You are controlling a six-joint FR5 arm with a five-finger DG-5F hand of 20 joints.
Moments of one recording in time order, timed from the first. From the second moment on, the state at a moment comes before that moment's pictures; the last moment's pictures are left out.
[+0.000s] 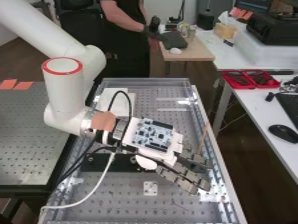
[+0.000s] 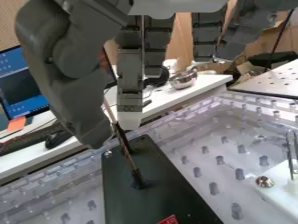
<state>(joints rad) 1.38 -2.19 -1.61 -2.67 -1.50 -0.46</state>
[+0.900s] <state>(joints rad) 1.37 -2.22 -1.57 -2.68 -1.51 -0.45</state>
